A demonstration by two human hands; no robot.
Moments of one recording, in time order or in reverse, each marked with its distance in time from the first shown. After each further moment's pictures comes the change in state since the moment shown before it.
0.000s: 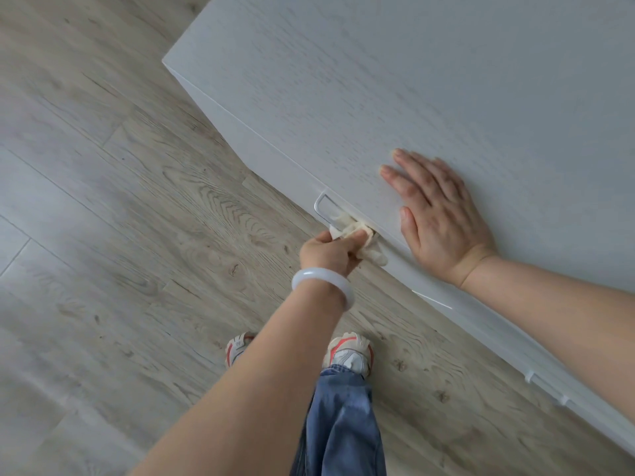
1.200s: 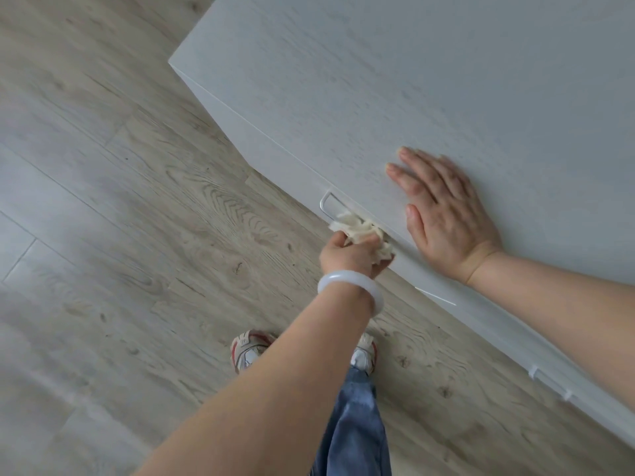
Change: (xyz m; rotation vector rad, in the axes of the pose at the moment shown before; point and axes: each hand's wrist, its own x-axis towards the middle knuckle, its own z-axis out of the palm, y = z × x) left_hand -0.012 -0.003 0.016 -0.038 0.094 -0.092; right_hand 0.001 0.000 -0.001 0.016 -0.014 -0.004
